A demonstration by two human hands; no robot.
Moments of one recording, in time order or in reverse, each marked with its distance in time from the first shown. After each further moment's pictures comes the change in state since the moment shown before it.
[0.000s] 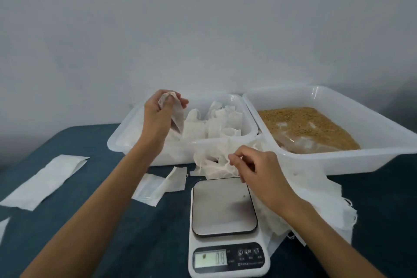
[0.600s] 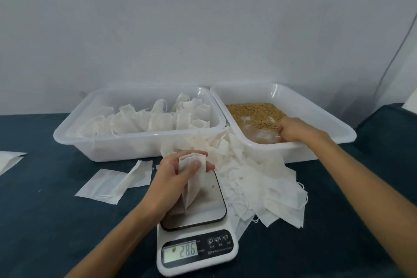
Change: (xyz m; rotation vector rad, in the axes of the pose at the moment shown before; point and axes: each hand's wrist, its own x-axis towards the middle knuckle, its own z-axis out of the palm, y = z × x) left_hand -0.130 -0.044 0.043 -0.167 -0.470 -0.229; right_hand 0.068 0.091 -0.152 -0.951 -0.399 0.787
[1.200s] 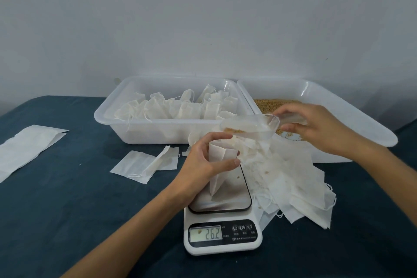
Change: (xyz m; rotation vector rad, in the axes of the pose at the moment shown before) left_hand -0.006 0.012 0.000 -0.161 -0.037 -0.057; right_hand -0.098 -0.043 -0.023 0.414 0.280 -0.771
